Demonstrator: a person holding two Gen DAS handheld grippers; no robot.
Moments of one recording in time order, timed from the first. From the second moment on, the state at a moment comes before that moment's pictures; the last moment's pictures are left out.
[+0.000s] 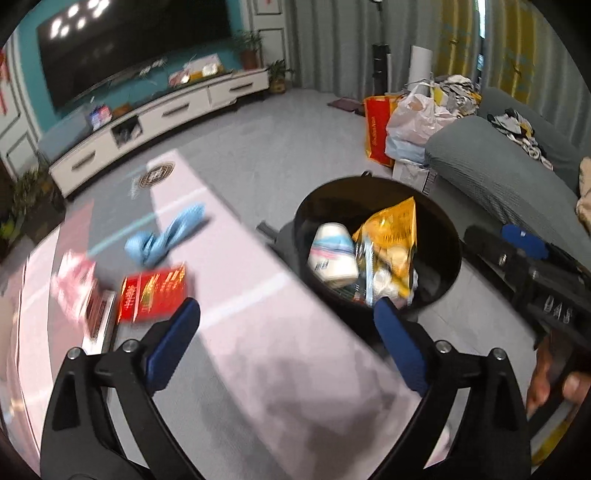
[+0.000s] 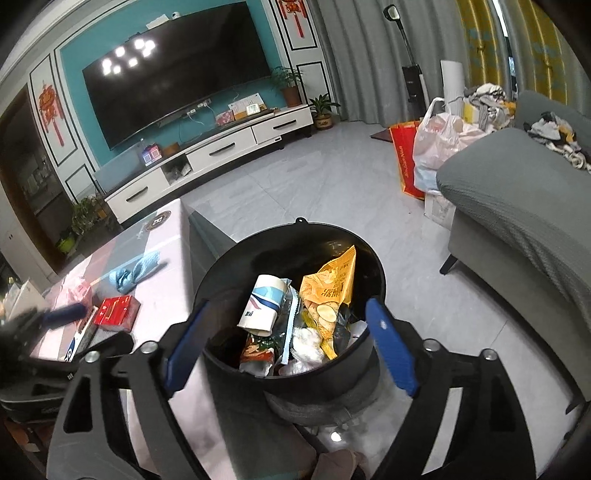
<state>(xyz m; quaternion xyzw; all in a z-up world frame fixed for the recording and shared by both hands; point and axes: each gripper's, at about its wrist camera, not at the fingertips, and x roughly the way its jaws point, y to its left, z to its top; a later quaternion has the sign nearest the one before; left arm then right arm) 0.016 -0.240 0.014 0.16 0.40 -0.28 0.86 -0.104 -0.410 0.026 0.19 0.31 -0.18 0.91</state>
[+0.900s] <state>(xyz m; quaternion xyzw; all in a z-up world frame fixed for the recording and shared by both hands) -0.043 0.015 0.042 -0.10 0.41 -0.15 0.89 -0.102 -0.280 0.075 0.10 0.34 -0.09 0.93</state>
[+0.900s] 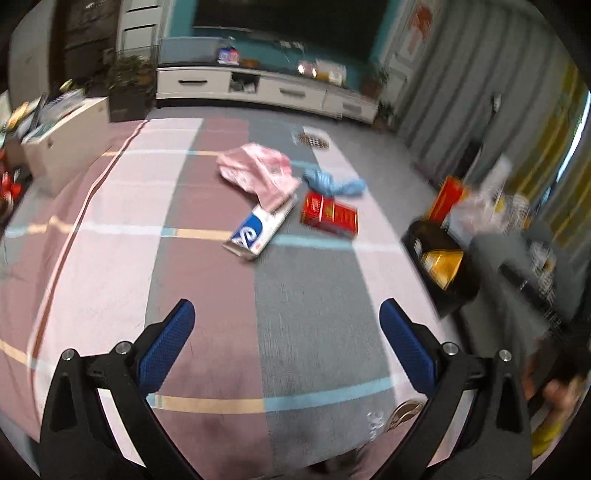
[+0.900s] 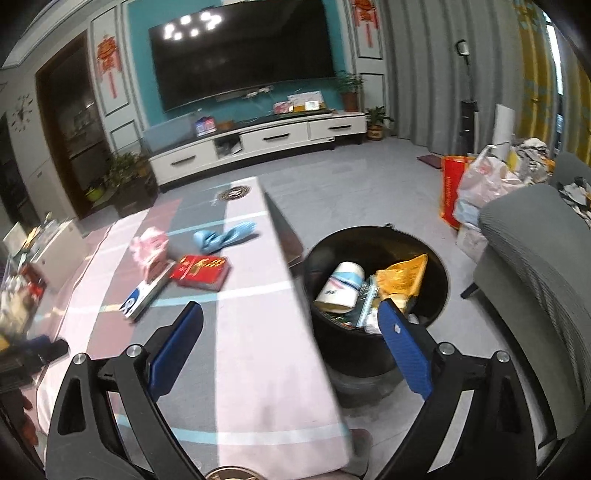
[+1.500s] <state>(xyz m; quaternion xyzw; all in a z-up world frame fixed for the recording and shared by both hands) -0.002 0.026 -0.018 -0.03 0.45 -0.12 0.88 -0.054 -0.232 0.029 0.08 0.41 -0.01 0.91</state>
